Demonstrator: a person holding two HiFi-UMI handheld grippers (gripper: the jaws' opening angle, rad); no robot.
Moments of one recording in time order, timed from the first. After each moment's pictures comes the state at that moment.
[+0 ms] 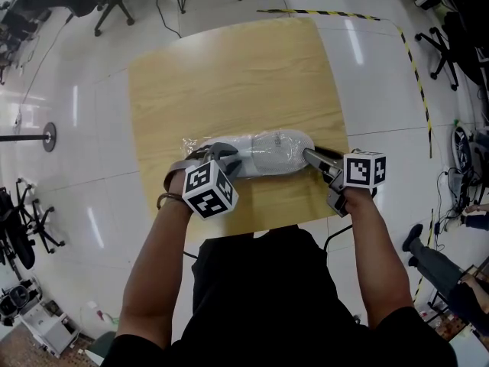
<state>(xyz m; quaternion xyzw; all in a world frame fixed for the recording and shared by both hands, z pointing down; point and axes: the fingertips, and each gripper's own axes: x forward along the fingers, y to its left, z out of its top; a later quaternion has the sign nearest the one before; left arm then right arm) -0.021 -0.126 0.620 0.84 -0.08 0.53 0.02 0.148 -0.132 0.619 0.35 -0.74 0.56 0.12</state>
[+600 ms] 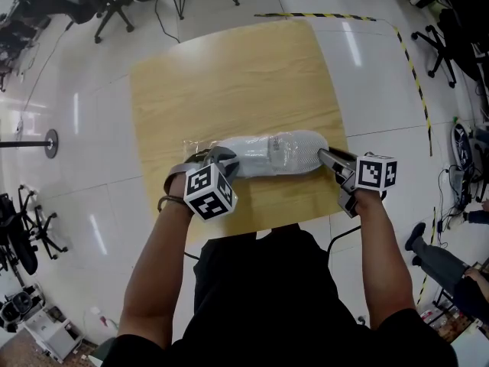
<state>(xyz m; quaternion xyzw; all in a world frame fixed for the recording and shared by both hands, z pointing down) -0.027 -0.120 0.620 0.84 -0.07 0.54 0.01 0.193 -0.122 0.616 0.40 -0.73 0.55 0.12</state>
